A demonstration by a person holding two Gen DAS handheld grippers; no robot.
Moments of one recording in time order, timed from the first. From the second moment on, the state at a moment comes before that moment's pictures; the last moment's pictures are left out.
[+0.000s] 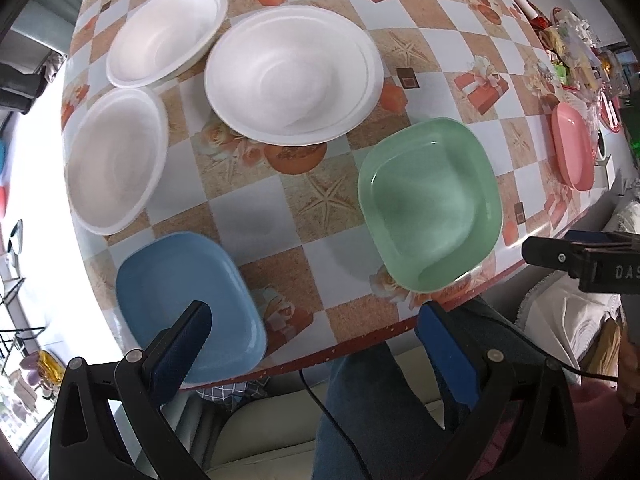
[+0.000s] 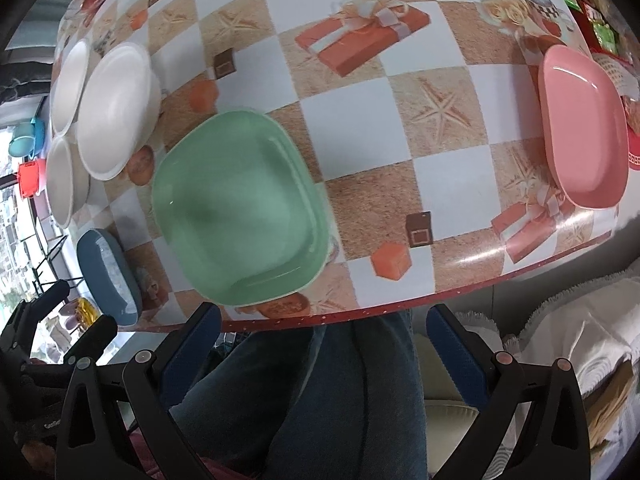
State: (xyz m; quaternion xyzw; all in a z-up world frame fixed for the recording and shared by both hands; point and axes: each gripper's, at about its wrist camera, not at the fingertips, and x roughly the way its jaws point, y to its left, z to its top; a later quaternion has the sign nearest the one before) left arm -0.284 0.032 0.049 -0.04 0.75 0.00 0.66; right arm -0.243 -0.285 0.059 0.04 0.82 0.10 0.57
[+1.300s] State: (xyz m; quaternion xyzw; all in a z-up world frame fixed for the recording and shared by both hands) left arm -0.271 0.031 -0.061 -0.12 0.72 0.11 0.67; right arm -0.222 -0.229 -0.021 -0.12 0.75 0.17 0.63
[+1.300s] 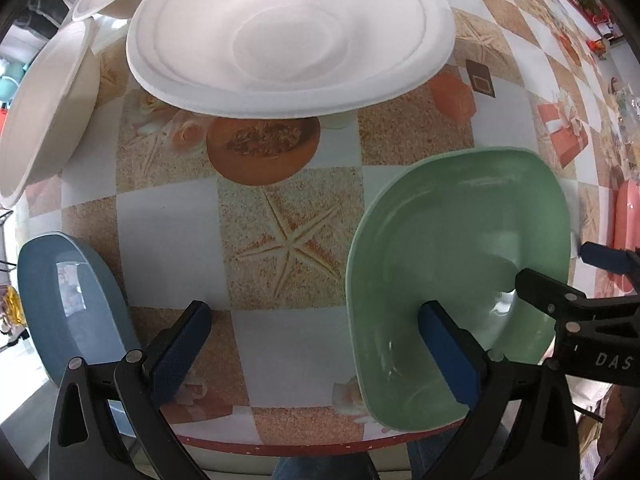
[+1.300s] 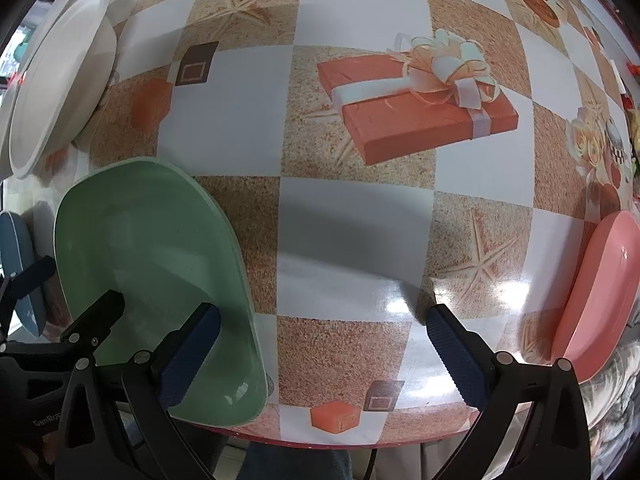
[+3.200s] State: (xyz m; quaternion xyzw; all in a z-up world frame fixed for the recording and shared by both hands) left arm -0.294 0.116 -0.037 -0.09 0.72 0.10 0.68; right arm -0.303 -0.057 0.017 -0.10 0.77 0.25 0.57
